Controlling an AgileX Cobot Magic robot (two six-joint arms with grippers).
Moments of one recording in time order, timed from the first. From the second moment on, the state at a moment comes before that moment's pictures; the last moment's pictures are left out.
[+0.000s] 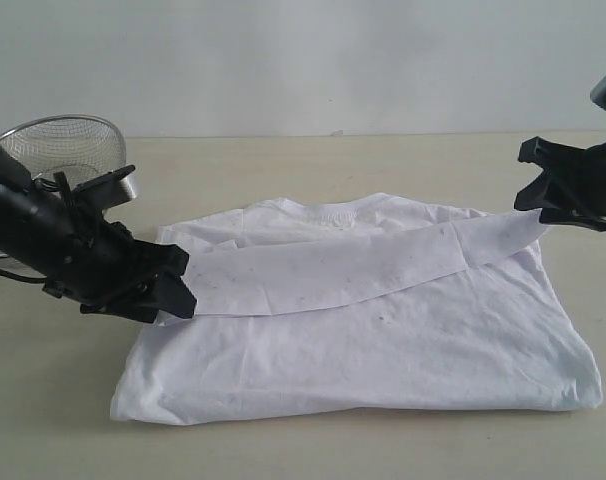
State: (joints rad) left arm -0.18 1.83 -0.93 -0.84 0.65 0.65; right arm -0.28 1.78 -0.99 1.14 0.51 -0.81
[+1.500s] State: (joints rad) left arm -0.18 1.85 -0.94 -0.85 0.58 0.67; right arm -0.28 1.78 -0.99 1.12 0.55 -0.84
